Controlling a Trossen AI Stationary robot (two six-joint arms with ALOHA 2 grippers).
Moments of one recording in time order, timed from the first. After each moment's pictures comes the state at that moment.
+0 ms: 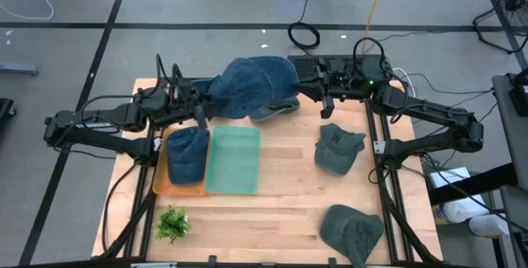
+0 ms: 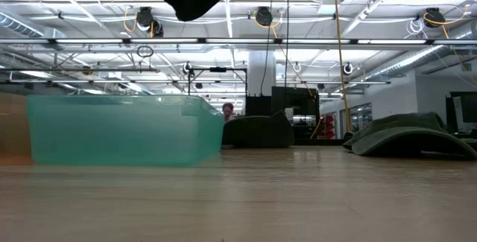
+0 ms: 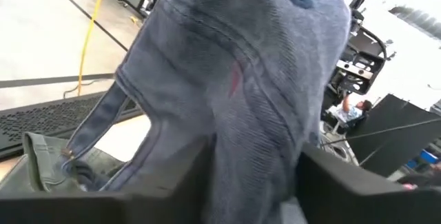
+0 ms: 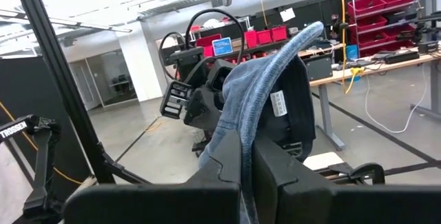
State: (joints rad) left arm 0.09 0.89 0.89 -0.03 -0.26 -0.61; right arm -0.36 1.16 1.11 0.22 -0.36 0.30
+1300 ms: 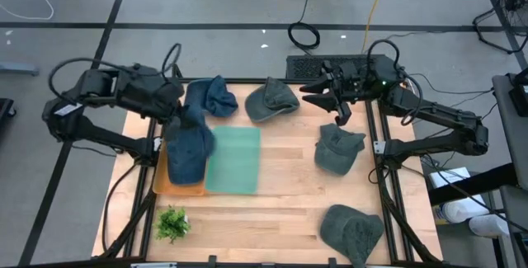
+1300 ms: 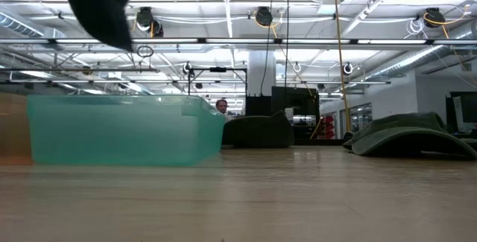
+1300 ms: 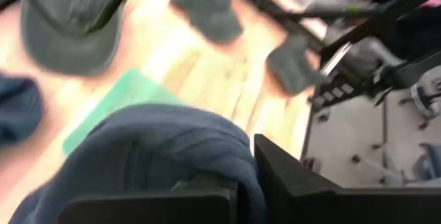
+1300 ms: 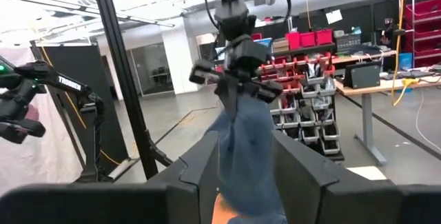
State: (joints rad) left arm 0.09 1.11 1.67 -1.27 0.14 -0.56; right arm -0.36 1.08 1.11 0.19 -0.53 0.28
